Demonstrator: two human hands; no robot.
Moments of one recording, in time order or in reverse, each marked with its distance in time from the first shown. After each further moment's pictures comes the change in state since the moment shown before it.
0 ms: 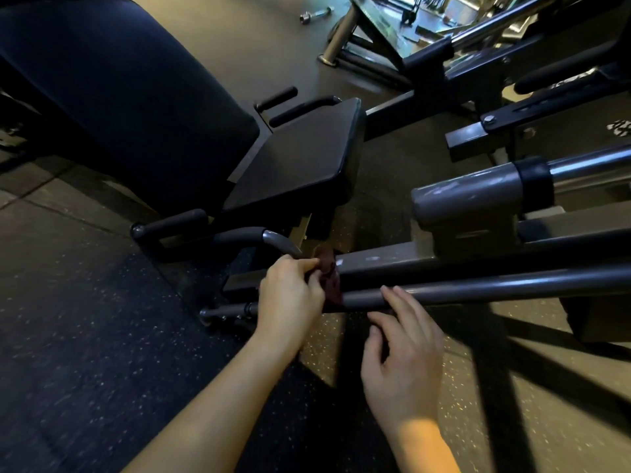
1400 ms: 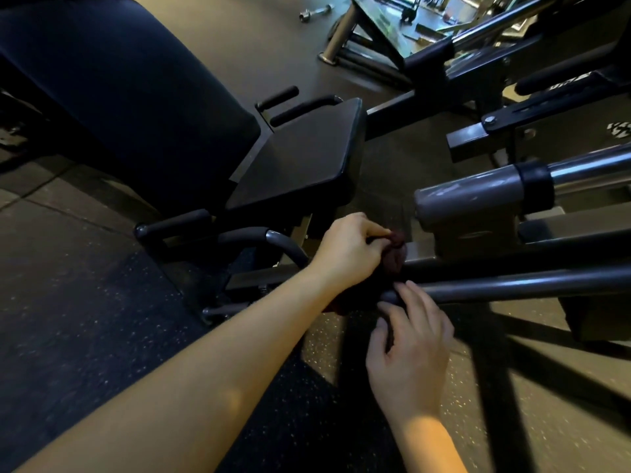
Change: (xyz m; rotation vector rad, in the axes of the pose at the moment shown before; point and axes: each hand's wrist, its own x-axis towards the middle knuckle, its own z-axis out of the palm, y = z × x) left_hand 0.048 0.072 0.015 -0.120 -0.356 0.259; right_hand 0.008 0.002 0.000 -0.076 0.032 0.041
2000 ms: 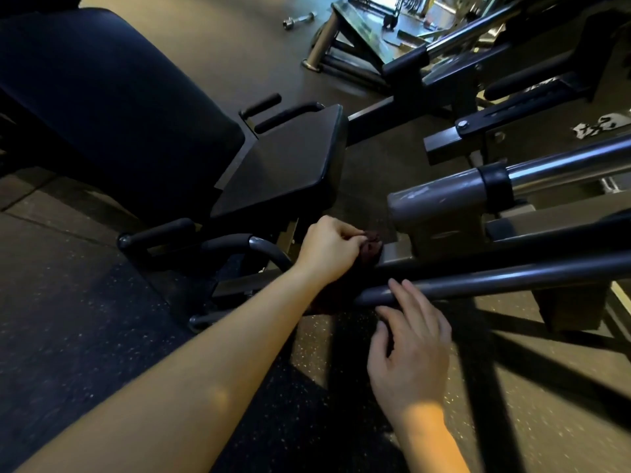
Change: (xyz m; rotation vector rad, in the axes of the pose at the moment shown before) left_hand 0.003 0.005 0.005 -0.101 0.025 -0.148; right_hand 0.001 0.018 -0.014 -0.028 0.018 -0.040
